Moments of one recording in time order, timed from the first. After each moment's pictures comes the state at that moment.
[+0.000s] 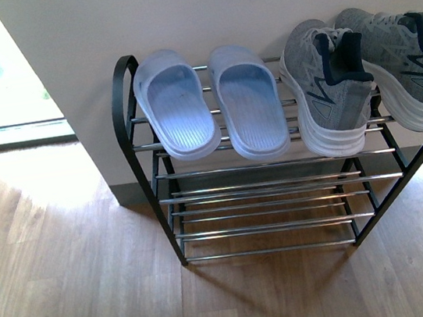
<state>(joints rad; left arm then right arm) -0.29 0.32 0.13 0.19 -0.27 -0.03 0.00 0.00 0.02 0.00 0.00 0.00</state>
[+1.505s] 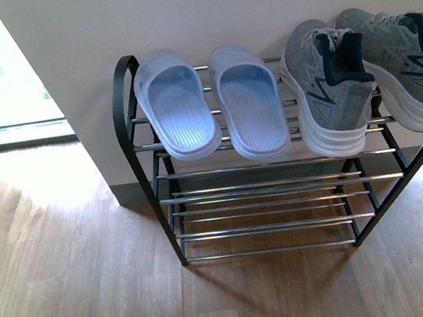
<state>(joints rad) 0.00 0.02 0.02 0.00 0.00 -0.01 0.00 0.00 0.02 0.00 0.00 0.00</state>
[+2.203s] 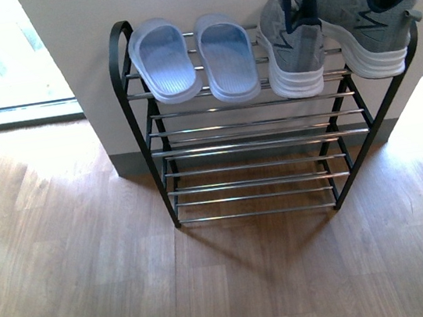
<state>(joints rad) 0.00 0.02 0.02 0.00 0.00 -0.01 0.00 0.00 0.02 0.00 0.00 0.00</state>
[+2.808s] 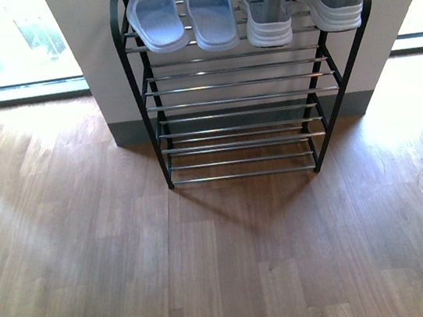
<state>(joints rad) 0.00 0.02 0.02 0.00 0.00 -0.01 0.00 0.00 0.02 0.00 0.00 0.00</state>
